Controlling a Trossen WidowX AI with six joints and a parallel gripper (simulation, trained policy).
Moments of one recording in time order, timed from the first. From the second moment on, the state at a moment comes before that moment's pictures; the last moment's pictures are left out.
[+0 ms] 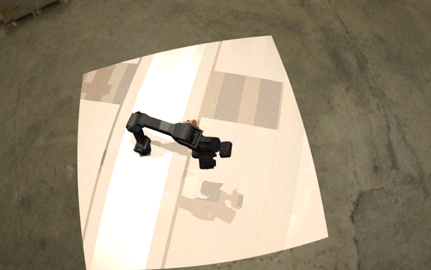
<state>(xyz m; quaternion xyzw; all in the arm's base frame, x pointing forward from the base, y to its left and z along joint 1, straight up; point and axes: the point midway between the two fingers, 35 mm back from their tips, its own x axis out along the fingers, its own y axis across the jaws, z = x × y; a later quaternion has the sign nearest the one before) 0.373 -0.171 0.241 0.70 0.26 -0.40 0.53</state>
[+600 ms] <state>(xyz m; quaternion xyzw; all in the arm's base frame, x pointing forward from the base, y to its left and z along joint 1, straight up) 0.348 -0.155 0.200 0.67 0.32 -0.47 0.47</state>
